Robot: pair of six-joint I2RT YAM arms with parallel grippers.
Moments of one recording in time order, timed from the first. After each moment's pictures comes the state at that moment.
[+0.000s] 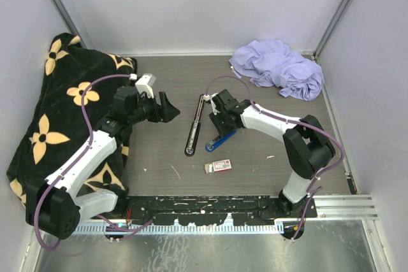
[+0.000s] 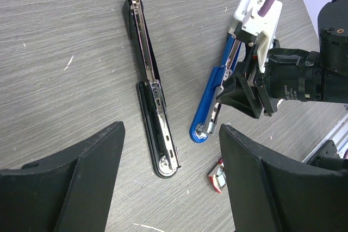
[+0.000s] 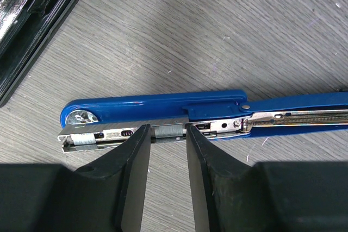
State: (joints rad) left arm -0.36 1.13 0.84 -0.15 0.35 -0.38; right arm 0.65 1.71 1.13 -0.51 0.03 0.06
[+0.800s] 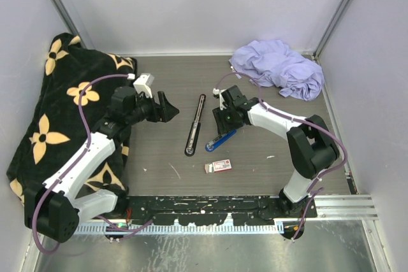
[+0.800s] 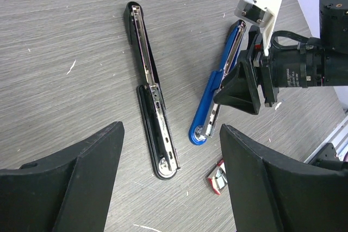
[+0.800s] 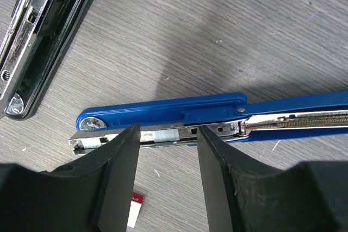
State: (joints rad) left arm -0.36 1.10 0.84 -0.15 0.34 -0.39; right arm 0.57 1.70 1.10 -0.46 -0.10 0.15
